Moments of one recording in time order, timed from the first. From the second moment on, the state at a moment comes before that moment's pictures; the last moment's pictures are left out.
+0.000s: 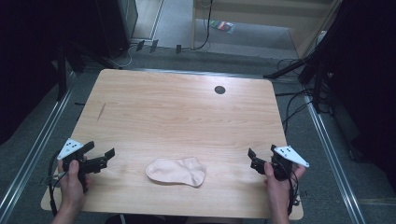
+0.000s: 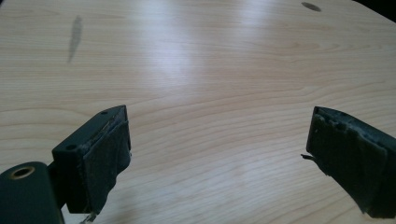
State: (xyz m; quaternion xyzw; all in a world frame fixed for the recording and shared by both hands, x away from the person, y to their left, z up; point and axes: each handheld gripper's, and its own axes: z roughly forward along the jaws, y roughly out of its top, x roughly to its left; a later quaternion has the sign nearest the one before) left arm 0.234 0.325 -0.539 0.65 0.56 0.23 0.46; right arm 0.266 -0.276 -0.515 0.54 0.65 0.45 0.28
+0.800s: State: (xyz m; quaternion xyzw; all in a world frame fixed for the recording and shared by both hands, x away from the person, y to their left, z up) left arm 0.216 0.372 -0.548 0.65 0.58 0.27 0.42; right arm 0.247 -0.334 -0.534 0.59 0.62 0.42 0.30
